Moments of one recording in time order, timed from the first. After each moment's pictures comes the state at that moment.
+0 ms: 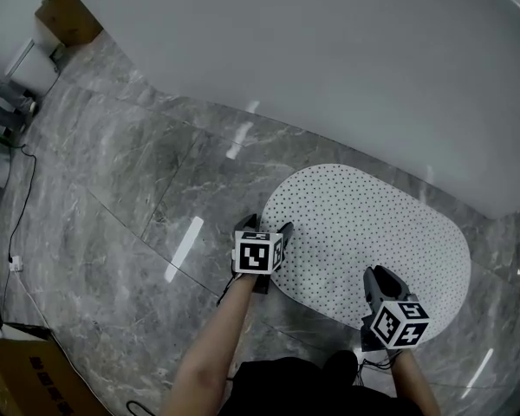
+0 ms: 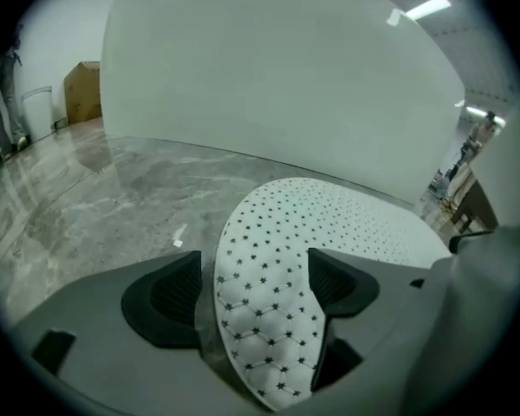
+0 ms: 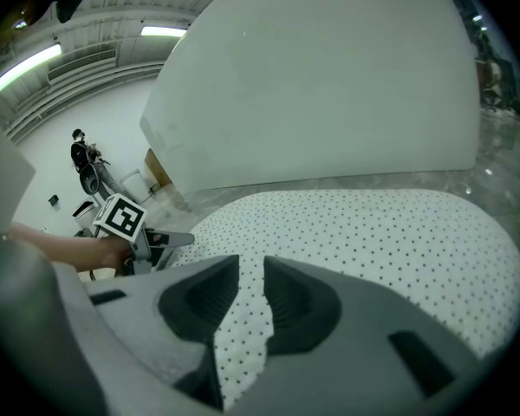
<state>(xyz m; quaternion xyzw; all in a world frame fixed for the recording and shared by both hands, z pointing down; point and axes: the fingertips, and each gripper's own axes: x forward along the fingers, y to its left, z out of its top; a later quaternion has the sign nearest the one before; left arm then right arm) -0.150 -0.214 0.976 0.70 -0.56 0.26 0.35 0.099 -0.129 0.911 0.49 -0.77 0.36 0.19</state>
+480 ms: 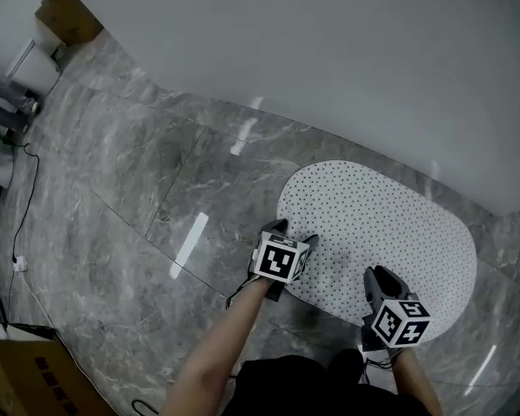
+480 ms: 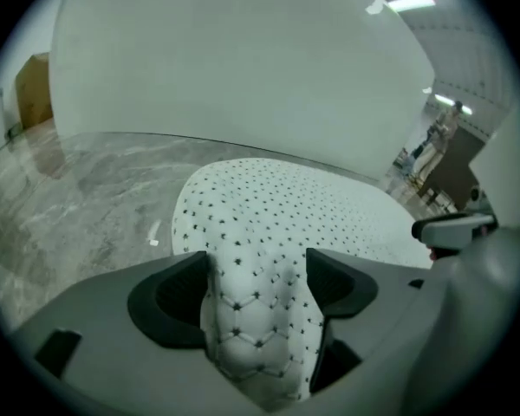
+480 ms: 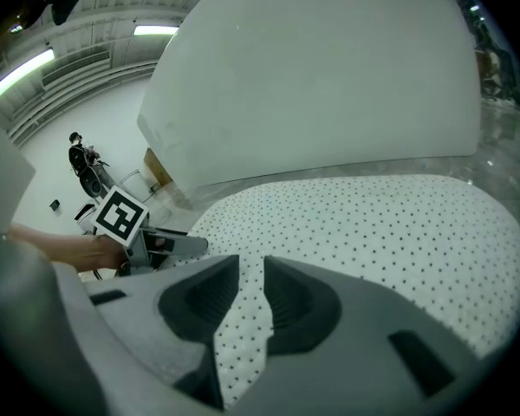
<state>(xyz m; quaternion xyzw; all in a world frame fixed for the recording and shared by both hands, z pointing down) -0.093 -0.199 0.982 0.75 -0.47 0.31 0.35 0.087 -0.126 0.922 0.48 -0.77 0.38 0.19</state>
